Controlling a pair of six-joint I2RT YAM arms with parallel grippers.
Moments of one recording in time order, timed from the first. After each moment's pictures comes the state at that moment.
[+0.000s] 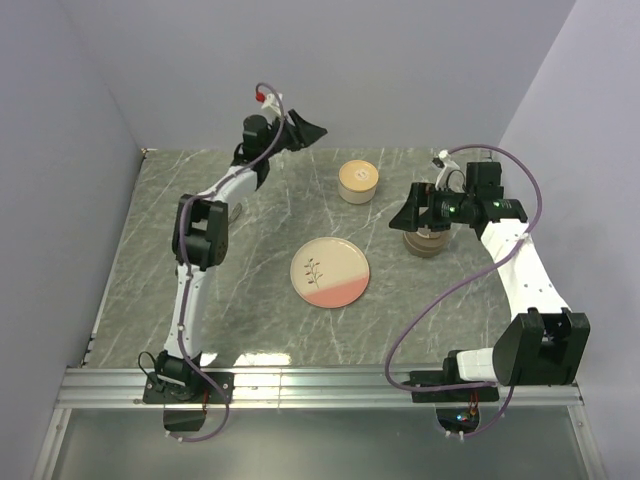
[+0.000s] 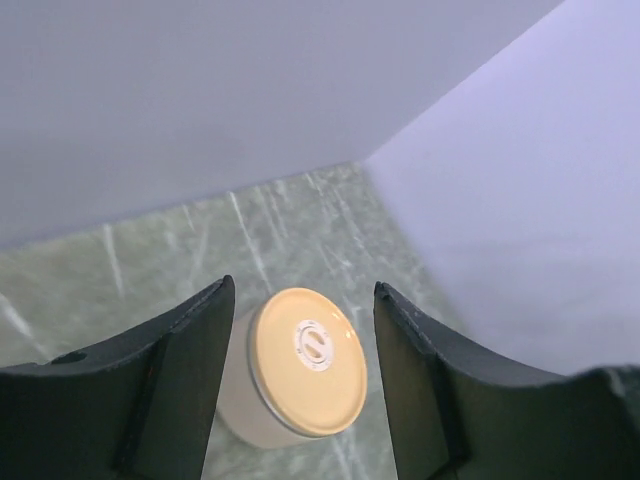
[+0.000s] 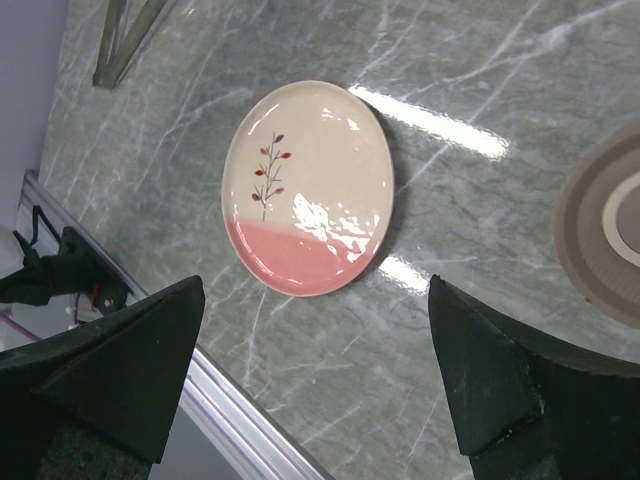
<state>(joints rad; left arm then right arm) -0.27 2.44 2.04 0.44 0.56 -0.72 0.00 1.33 1.18 -0.68 -0.72 0.06</state>
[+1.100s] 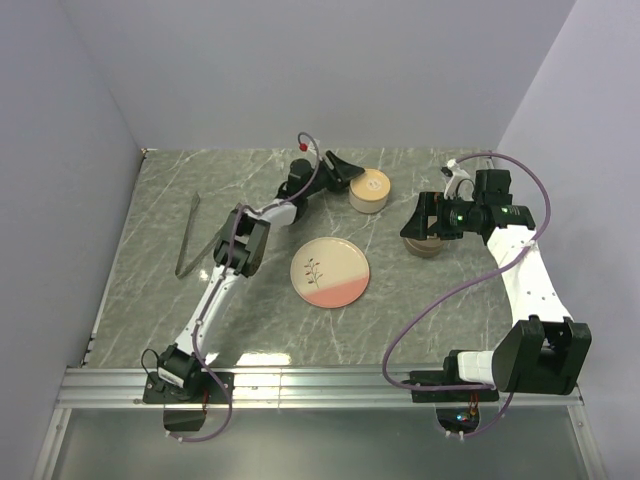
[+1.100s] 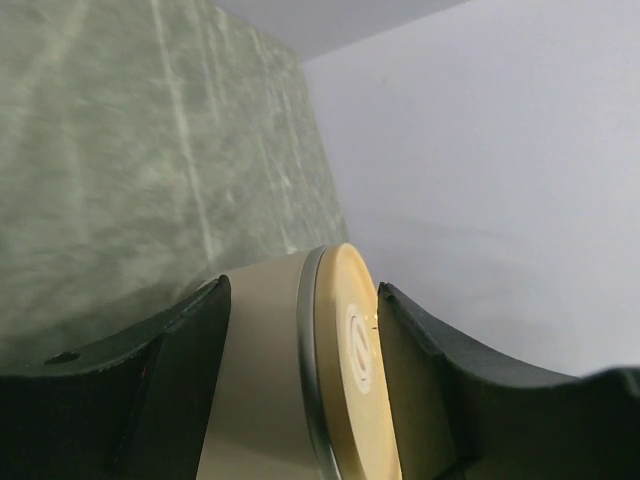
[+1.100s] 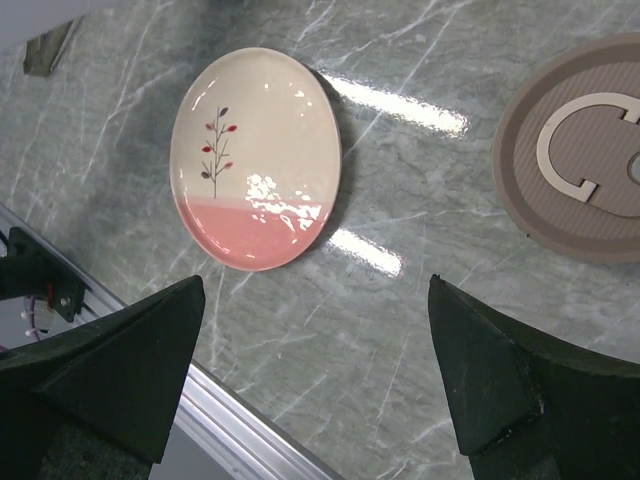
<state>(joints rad) -0.44 2.86 2.24 0.66 0.52 -1.21 -0.07 1.29 1.14 -0.76 -0.66 -0.02</state>
